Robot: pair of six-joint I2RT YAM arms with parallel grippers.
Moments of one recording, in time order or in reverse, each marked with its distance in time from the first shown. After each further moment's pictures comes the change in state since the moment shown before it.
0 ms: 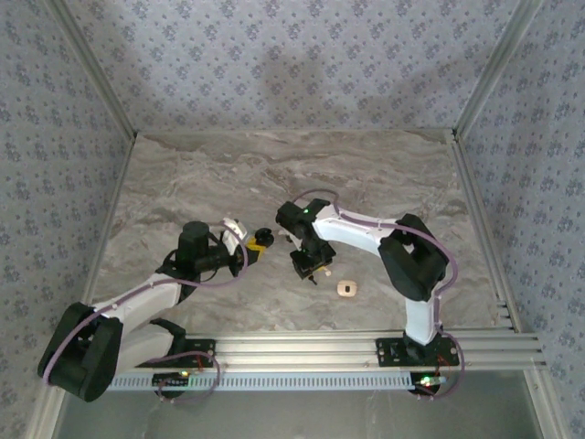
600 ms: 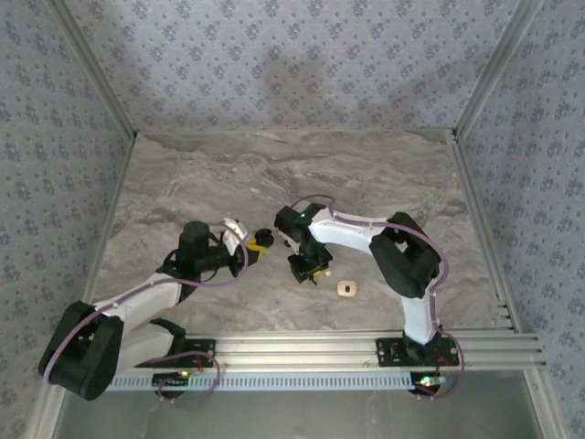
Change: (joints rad) left arm 0.000 0.010 0.000 0.000 0.000 0.000; right arm 0.003 0.041 -0.025 0.050 -0.040 0.012
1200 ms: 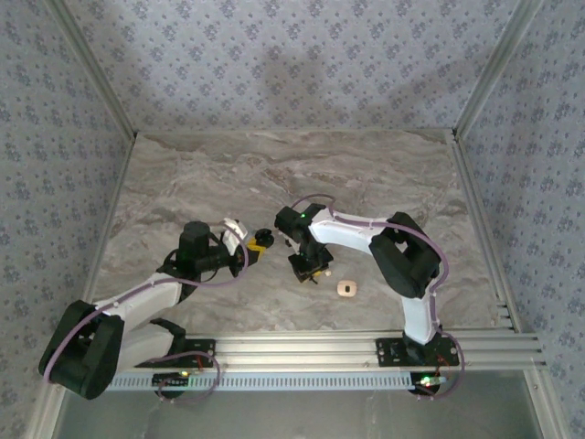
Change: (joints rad) left arm 0.000 0.004 0.000 0.000 0.000 0.000; right arm 0.001 0.000 -0.003 0.002 0.023 0.026
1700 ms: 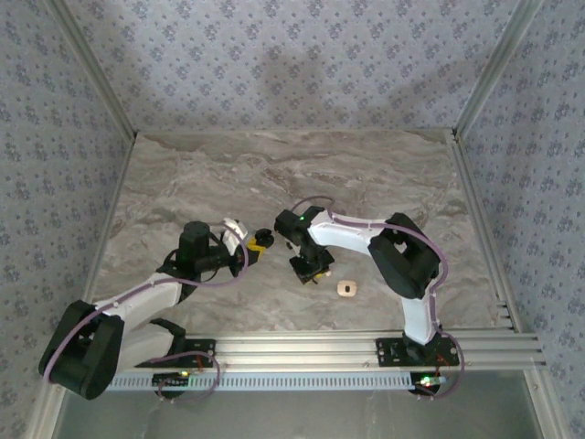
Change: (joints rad) left arm 0.000 -0.001 0.000 0.000 0.000 0.000; right arm 0.012 0.000 -0.024 -0.004 0.023 0.015
